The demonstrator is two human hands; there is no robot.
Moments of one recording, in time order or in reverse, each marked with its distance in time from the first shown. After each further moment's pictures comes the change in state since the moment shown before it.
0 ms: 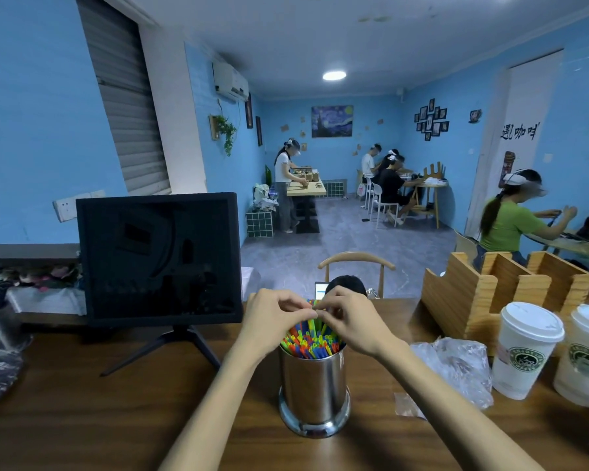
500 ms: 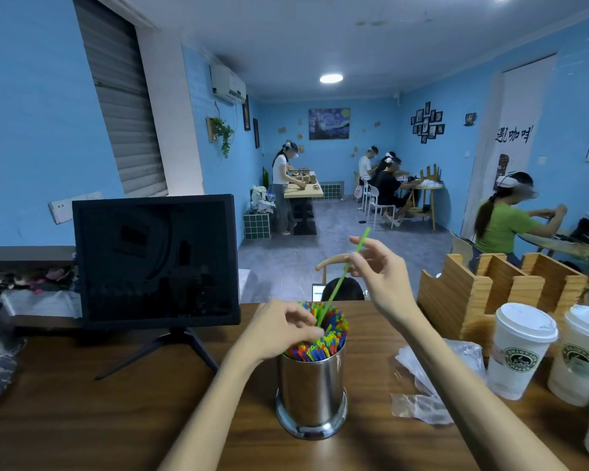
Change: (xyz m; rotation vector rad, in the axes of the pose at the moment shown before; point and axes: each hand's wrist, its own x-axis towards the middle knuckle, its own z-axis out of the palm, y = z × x) left_hand 0.001 -0.004 0.004 0.074 -0.276 -0.072; right_hand 0.015 -0.010 -0.060 0.595 0.438 0.129
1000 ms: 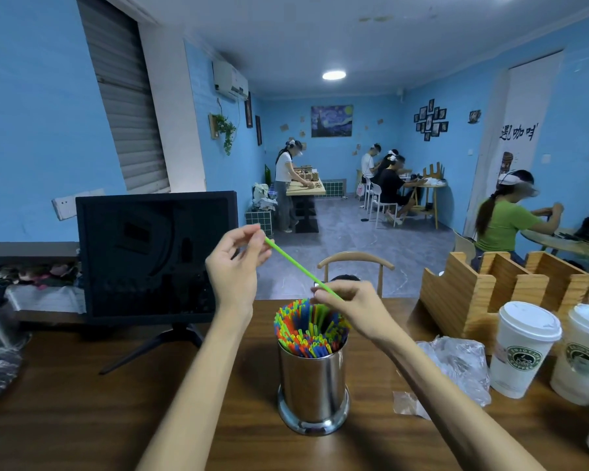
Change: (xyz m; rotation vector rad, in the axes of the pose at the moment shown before) left_hand 0.013 0.039 -0.046 -0.893 0.753 0.237; right_hand -0.031 0.015 0.028 0.072 -0.364 0.208
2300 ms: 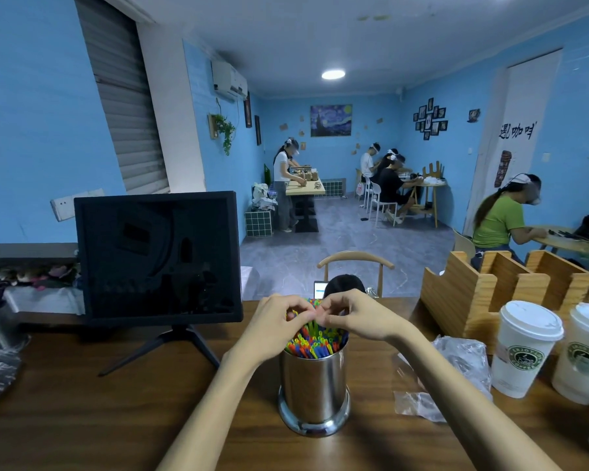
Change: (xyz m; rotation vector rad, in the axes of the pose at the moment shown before) left_hand -0.037 -0.046 -0.020 0.970 -0.704 -0.010; right_hand 0.011 0.014 -0.015 -0.283 -0.304 0.097
